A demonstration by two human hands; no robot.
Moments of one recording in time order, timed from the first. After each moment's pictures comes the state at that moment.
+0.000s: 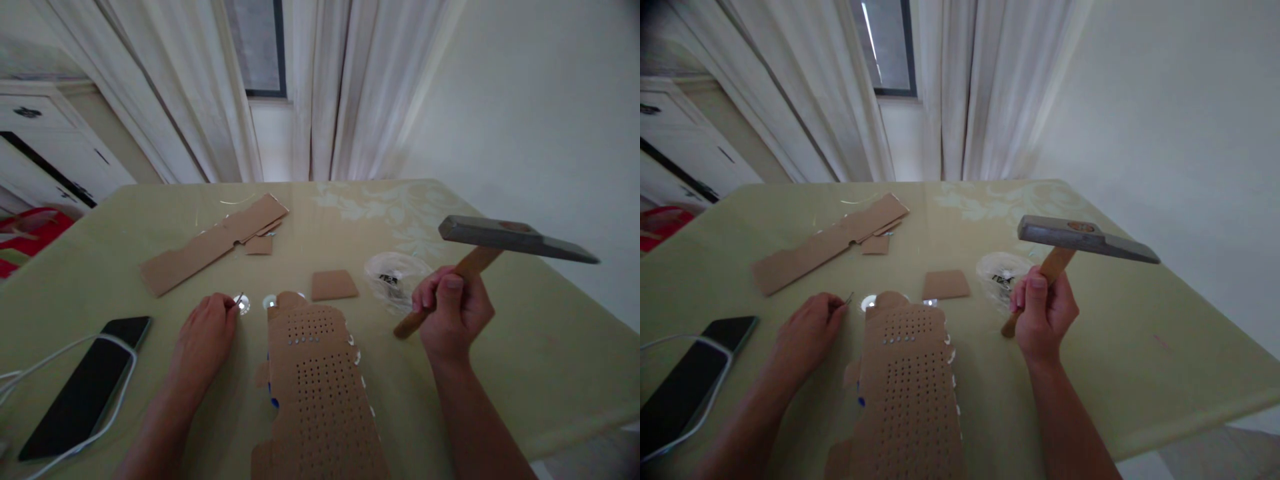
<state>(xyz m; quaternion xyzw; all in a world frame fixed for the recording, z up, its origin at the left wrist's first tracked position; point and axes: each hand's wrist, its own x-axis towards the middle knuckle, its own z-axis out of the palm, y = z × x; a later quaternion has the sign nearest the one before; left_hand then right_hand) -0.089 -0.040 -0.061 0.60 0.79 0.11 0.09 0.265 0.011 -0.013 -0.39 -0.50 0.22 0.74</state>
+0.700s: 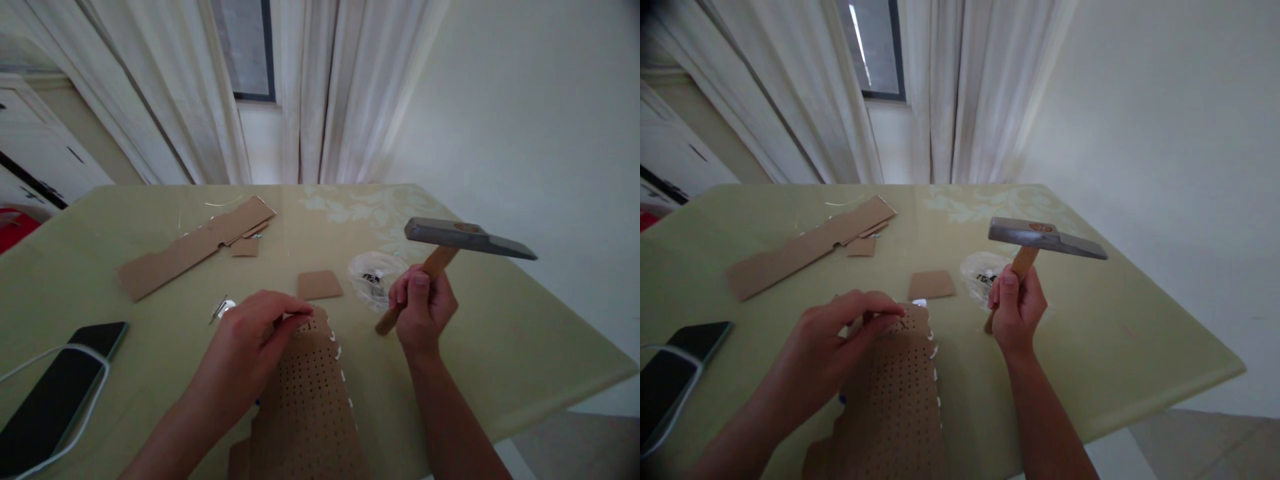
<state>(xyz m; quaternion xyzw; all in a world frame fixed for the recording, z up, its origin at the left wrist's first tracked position) 0.009 -0.055 0.030 0.65 0.54 0.43 0.30 0.262 0.009 -0.014 -0.39 -0.51 0.22 0.73</state>
